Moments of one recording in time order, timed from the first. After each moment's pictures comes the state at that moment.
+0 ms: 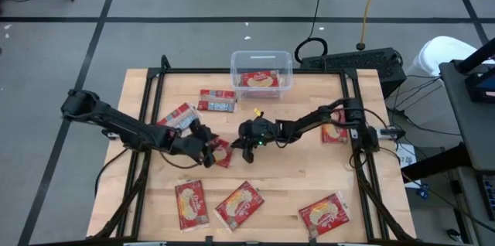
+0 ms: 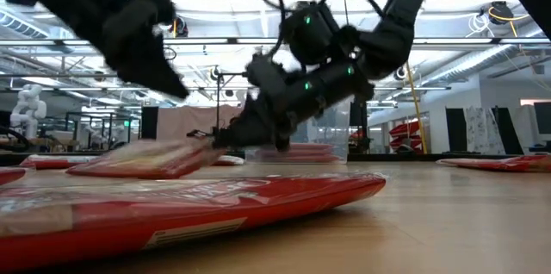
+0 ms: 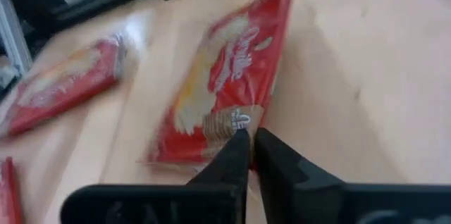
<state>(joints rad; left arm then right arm) -0.27 1.25 0.57 -0.06 -0.51 -0.47 -0.04 2.08 1.00 0.62 -0.16 0.32</state>
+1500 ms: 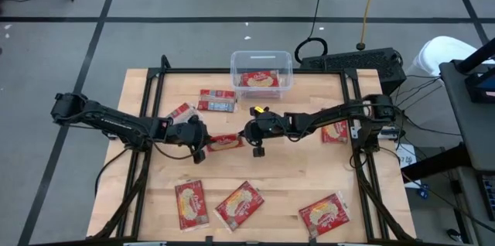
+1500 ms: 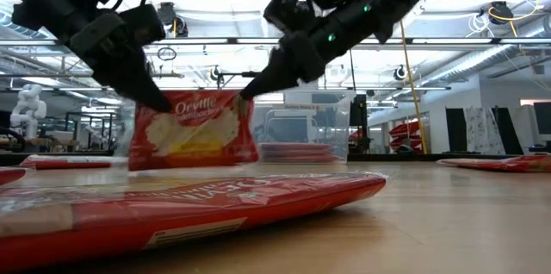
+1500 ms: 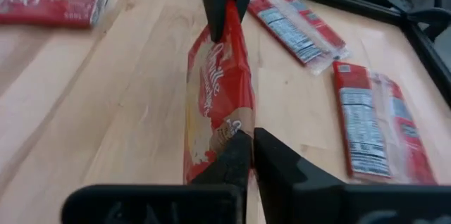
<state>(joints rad) -0.11 1.10 0.42 -0.02 -0.19 -0.28 -0.02 1.79 1.00 0.26 0.03 -0.24</state>
